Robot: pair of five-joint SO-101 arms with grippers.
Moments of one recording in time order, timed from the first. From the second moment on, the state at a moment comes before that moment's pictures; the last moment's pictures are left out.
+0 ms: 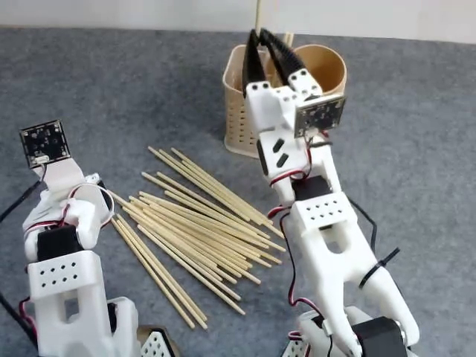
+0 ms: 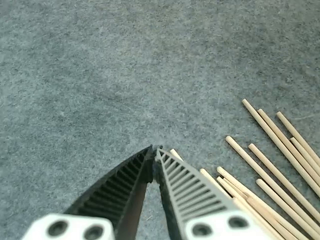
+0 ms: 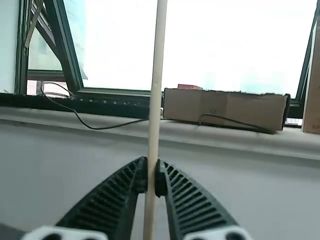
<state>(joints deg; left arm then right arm) -22.7 -56.5 61.0 47.3 8.3 -21.9 -23.7 40.4 -33.7 5.1</state>
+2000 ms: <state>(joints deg) -22.7 -56.5 61.0 47.3 8.3 -35.5 -46.4 47.2 23.5 5.0</state>
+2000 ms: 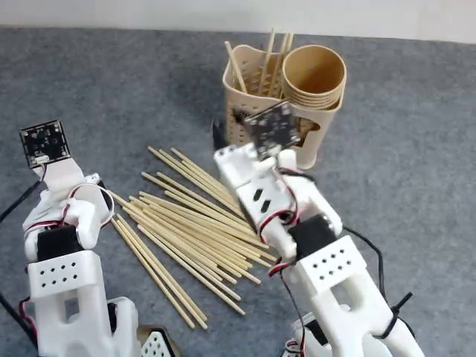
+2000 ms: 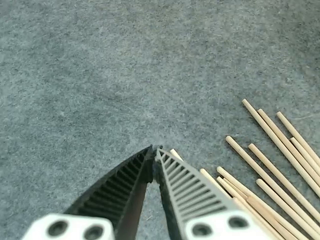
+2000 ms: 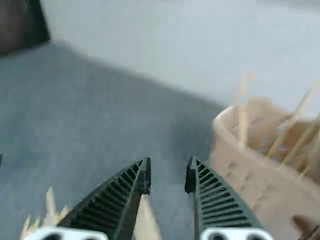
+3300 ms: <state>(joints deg) -22.7 -56.5 61.0 47.3 8.3 -40.8 -19.8 45.1 37.3 13.6</state>
